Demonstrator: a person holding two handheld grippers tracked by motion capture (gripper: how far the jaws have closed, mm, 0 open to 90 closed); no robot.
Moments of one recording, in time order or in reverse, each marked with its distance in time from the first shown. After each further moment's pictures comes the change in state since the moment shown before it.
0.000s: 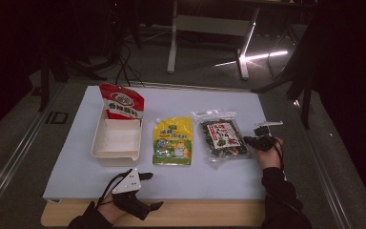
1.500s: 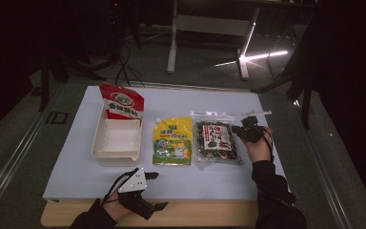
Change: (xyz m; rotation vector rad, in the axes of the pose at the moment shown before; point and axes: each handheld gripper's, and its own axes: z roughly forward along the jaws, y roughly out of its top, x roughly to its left) left arm -0.002 0.007 0.011 0.002 -0.032 0.028; right arm 0.058 0.046 -0.018 -0.075 0.018 -0.097
